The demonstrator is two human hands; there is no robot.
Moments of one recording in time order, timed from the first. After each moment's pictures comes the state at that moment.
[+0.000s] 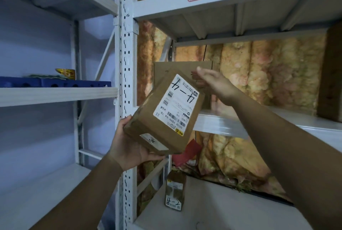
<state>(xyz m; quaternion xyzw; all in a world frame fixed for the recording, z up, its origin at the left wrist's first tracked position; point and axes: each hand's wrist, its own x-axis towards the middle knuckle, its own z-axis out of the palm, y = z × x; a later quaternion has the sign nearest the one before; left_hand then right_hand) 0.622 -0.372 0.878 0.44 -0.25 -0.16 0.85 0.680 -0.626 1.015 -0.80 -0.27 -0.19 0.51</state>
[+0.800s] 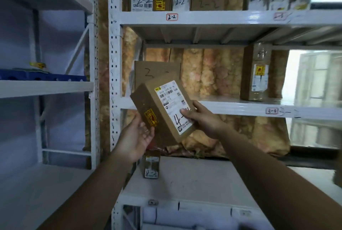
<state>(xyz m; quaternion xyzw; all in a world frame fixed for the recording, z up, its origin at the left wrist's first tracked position) 0.493 -0.368 0.874 0.40 -0.10 -0.09 0.91 0.474 -0.584 0.913 -0.77 -0.13 -0.12 0.61</state>
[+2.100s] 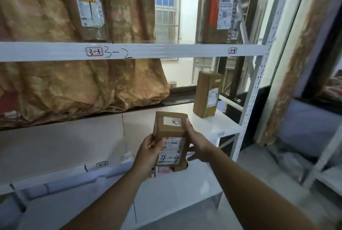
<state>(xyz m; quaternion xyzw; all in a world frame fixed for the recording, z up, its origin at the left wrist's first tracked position) 0.307 -0.897 0.679 0.70 -0.26 -0.20 0.64 0.210 -1.040 0.719 -0.70 0.28 -0.09 0.65</state>
